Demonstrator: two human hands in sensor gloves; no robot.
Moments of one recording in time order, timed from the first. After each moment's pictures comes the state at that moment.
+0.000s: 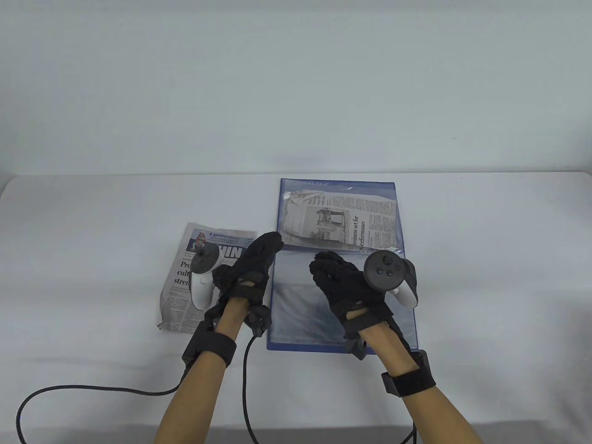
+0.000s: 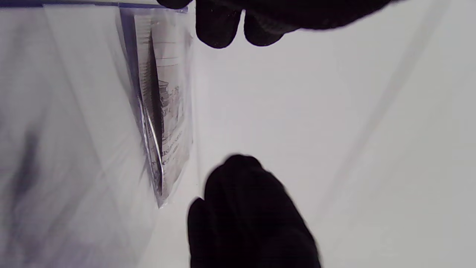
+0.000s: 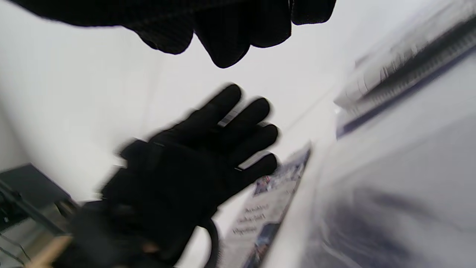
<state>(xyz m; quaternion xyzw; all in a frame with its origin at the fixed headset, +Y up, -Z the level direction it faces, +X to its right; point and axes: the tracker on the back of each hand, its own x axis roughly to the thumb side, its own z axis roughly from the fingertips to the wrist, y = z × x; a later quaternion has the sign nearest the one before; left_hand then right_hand) -0.173 -0.741 -0.402 -0.17 -0.08 0.71 0.68 0.098 -0.701 -0.381 0.27 0.08 0.85 0.44</state>
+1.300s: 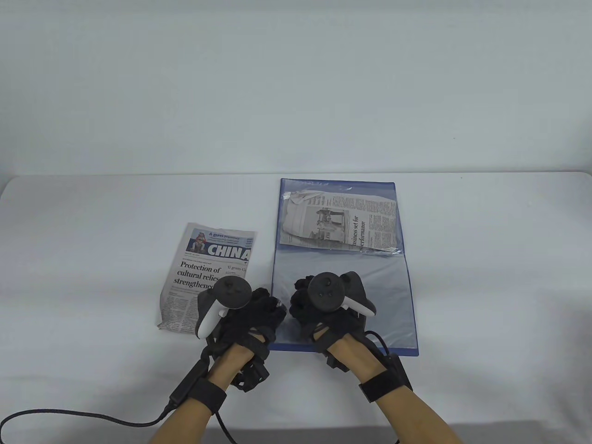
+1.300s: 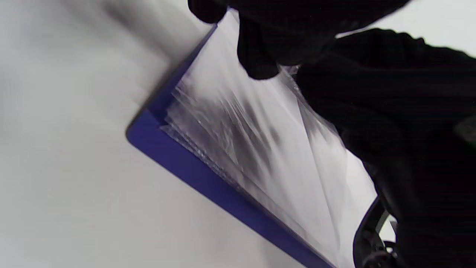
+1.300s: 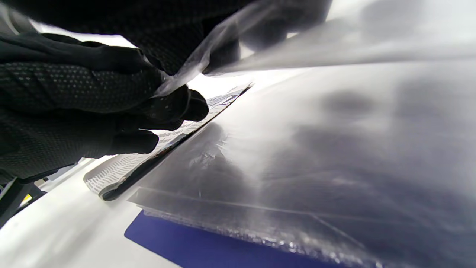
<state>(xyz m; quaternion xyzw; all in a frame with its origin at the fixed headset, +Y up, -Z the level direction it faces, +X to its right) -0.156 -0.761 -0.352 -0.25 -0.04 0.39 0.89 0.050 -0.746 -0.374 0.26 0.12 0.93 0.24</state>
